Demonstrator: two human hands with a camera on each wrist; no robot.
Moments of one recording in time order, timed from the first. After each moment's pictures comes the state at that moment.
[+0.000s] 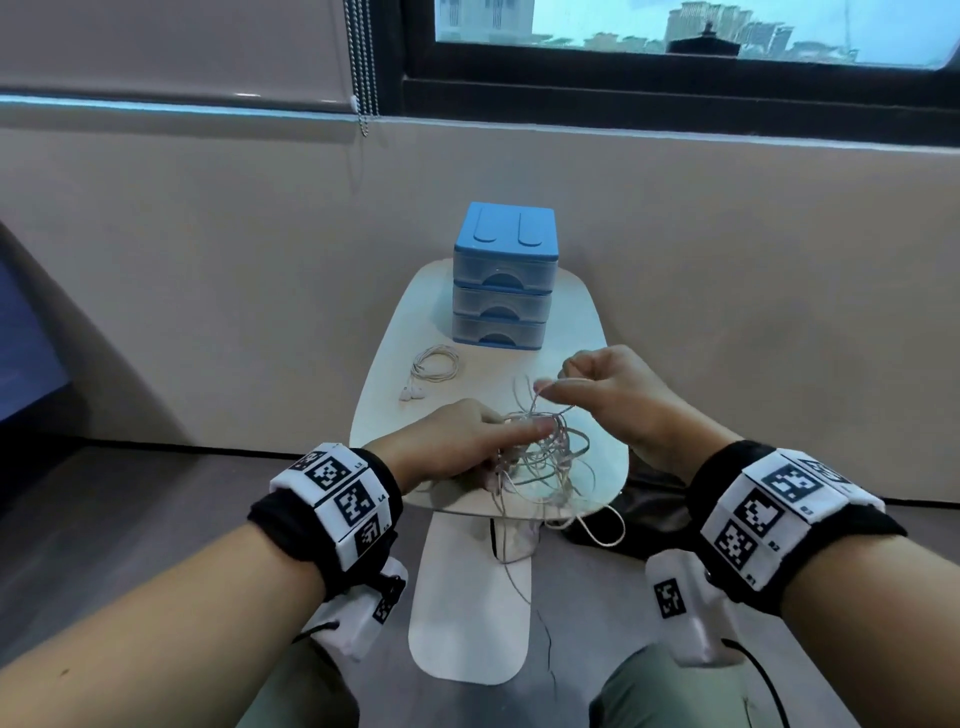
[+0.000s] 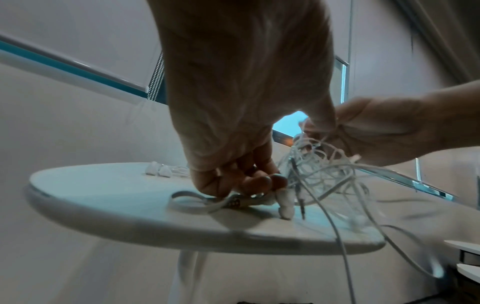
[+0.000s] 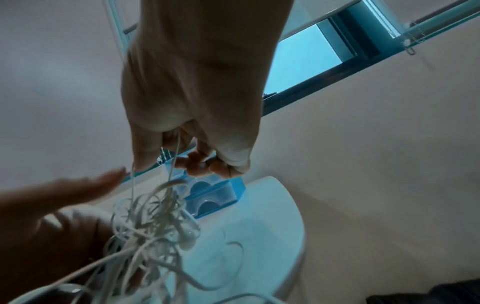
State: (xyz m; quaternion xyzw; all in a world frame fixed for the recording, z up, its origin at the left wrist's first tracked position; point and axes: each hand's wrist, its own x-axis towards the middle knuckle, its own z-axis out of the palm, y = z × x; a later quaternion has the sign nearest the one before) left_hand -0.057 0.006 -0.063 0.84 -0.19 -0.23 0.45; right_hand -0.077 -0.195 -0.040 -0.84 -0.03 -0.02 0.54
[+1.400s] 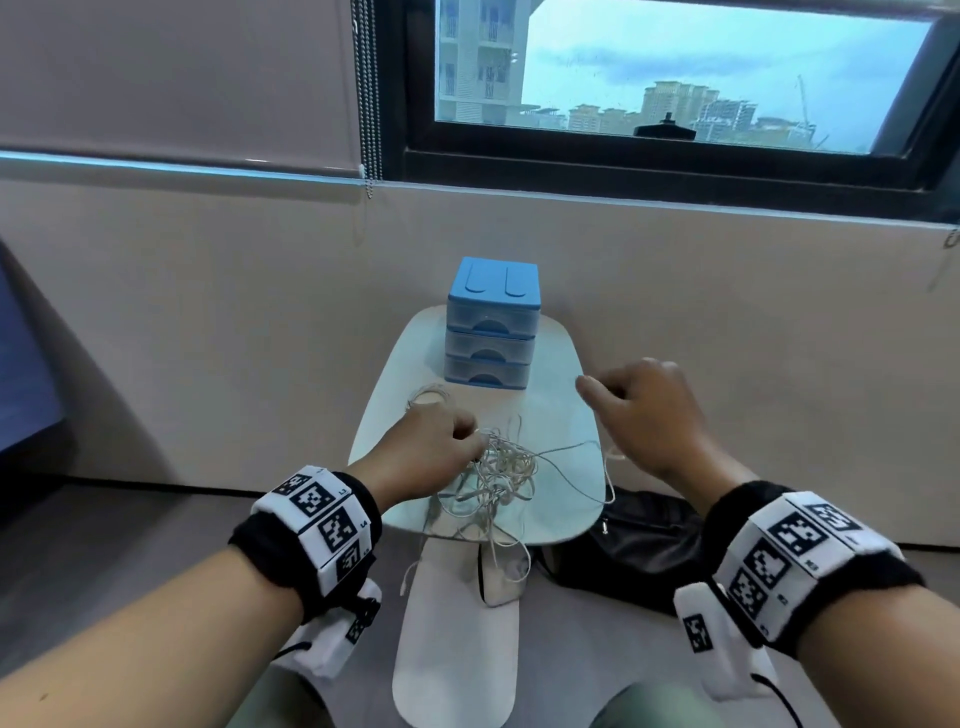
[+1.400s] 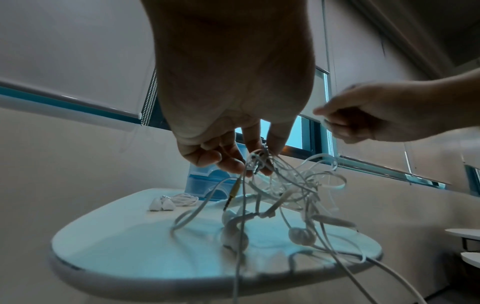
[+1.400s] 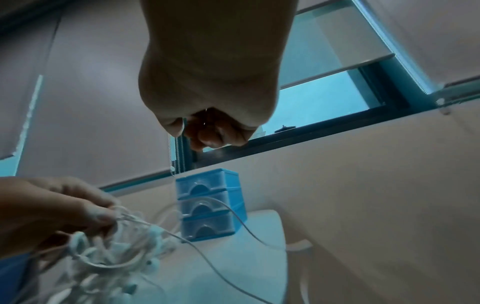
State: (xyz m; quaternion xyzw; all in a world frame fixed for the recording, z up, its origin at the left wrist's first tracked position) left_hand -0.062 0.023 -0.048 0.92 -0.21 0.00 0.34; right_hand -0.113 -0.216 -0.001 -0.93 0.00 -0.26 0.26
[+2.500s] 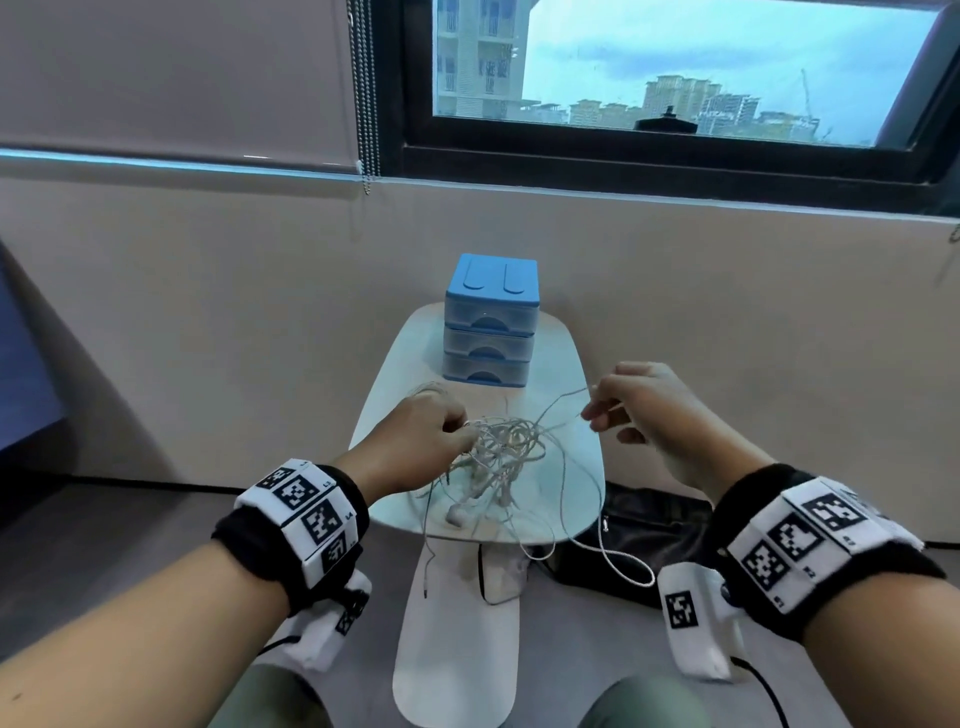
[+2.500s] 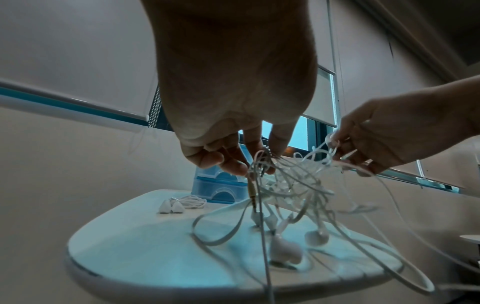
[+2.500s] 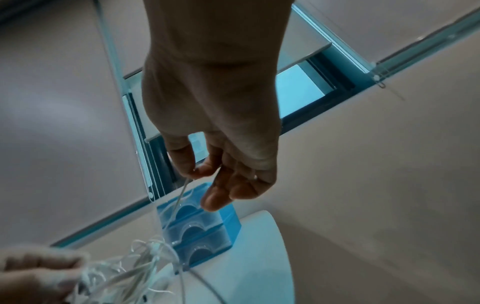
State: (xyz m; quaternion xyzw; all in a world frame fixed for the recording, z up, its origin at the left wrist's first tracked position) left_hand -0.054 0.028 -0.045 0.92 -0.23 0.04 0.30; right_hand -0.113 -0.217 0.010 -0.83 0.11 -0.06 0.55
